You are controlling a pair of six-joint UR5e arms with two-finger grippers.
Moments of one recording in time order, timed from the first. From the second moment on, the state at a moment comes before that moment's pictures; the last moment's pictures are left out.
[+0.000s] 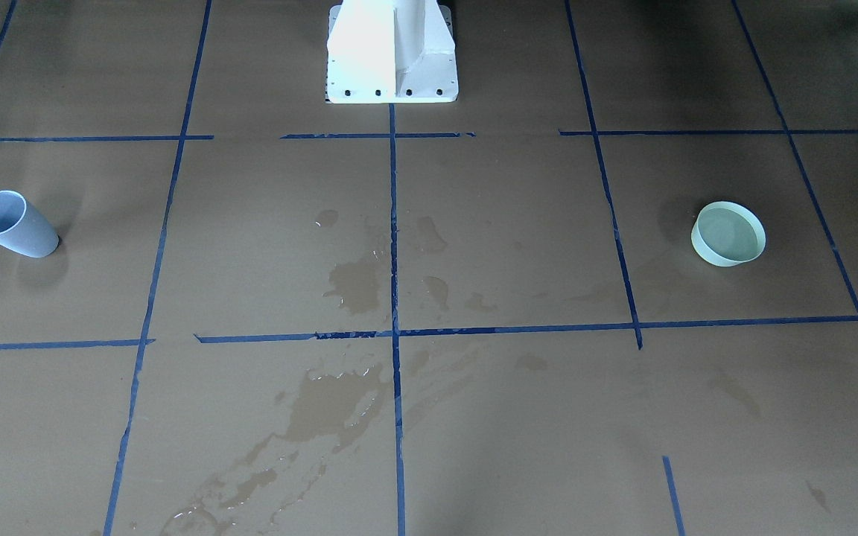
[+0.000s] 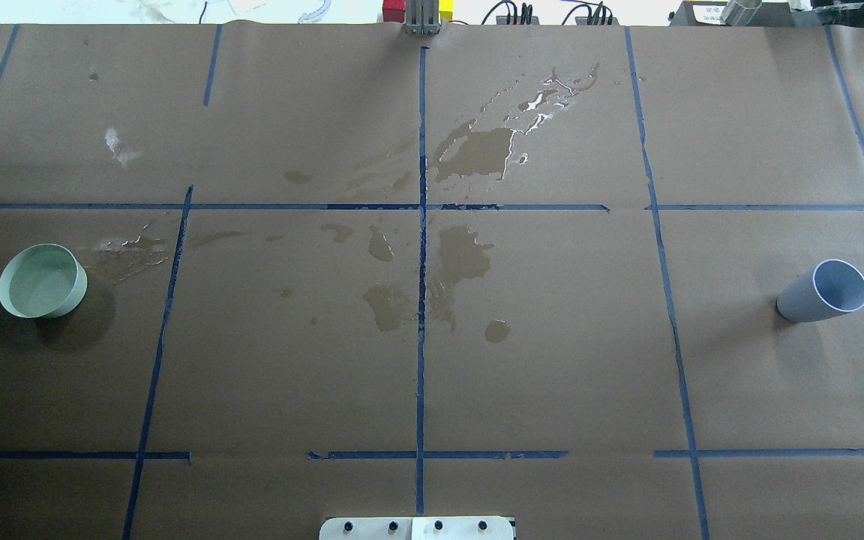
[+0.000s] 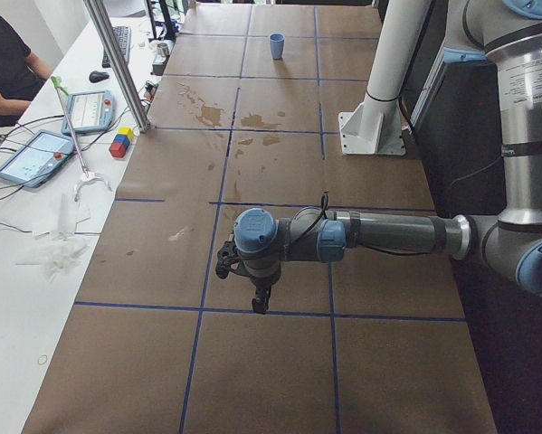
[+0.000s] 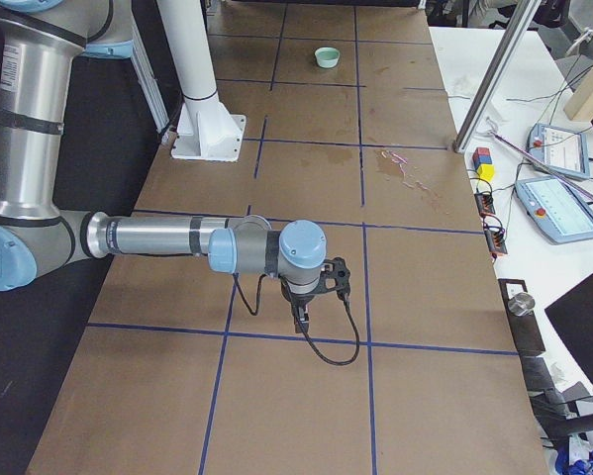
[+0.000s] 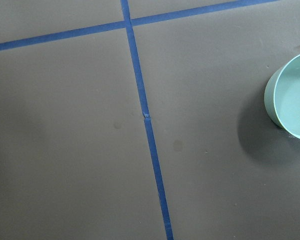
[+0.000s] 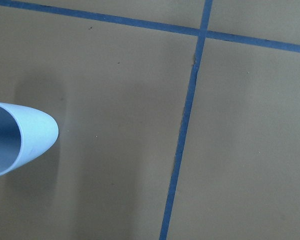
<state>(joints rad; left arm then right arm) -1.53 -1.37 -1.79 -1.52 -2.40 0.18 1.54 -1.79 1.82 -1.60 2.40 -0.15</state>
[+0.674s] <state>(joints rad) -1.53 -1.36 -1.79 -1.49 -2.34 0.18 1.54 -1.80 1.82 -1.57 2.40 -0.15</state>
